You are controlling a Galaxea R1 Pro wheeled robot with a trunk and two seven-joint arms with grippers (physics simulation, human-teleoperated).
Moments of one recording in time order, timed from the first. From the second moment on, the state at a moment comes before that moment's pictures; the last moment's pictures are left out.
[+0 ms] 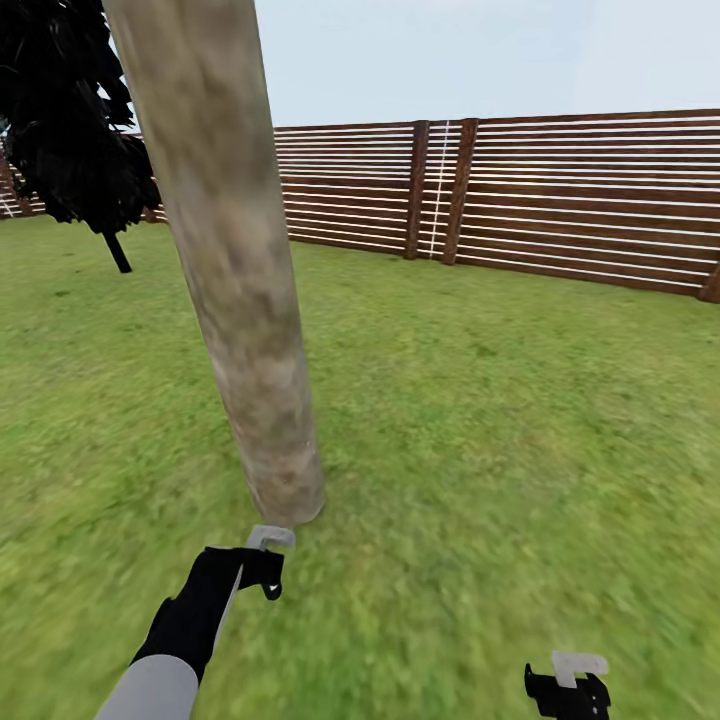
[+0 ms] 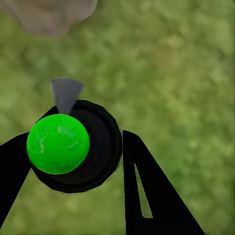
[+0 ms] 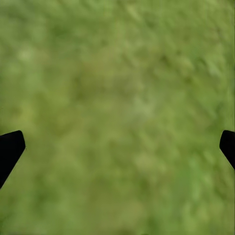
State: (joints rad) left arm -0.54 -0.13 0.22 -0.85 -0.44 0.61 -0.33; right arm -0.47 -0.11 -0.36 -0.07 0.39 -0.36 -0.23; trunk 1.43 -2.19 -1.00
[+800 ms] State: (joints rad) left arm -0.81 -0.05 0.19 -0.86 -0.43 0.98 -0.34; right arm -0.47 -0.11 -0.36 -0.07 0.39 -0.36 -0.23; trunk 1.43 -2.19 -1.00
